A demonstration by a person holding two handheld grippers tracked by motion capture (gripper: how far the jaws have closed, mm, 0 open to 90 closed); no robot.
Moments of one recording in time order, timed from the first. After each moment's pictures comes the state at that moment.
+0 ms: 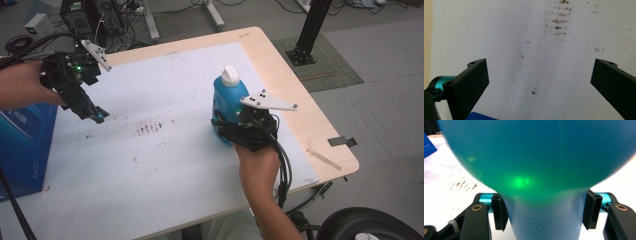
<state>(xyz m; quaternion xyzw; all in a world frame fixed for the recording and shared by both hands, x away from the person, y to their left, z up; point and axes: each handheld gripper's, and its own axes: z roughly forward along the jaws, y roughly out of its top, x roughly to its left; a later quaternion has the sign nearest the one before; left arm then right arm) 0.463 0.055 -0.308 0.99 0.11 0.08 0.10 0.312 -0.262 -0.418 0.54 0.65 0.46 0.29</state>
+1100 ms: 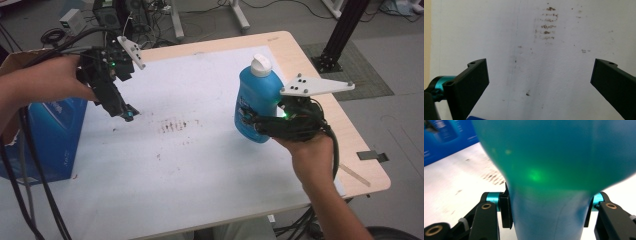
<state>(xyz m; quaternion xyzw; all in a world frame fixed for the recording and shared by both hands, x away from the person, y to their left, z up) 0.446 0.053 -0.295 0.99 0.09 0.07 0.12 0.328 -0.287 -0.376 0.38 0.75 0.49 0.22</state>
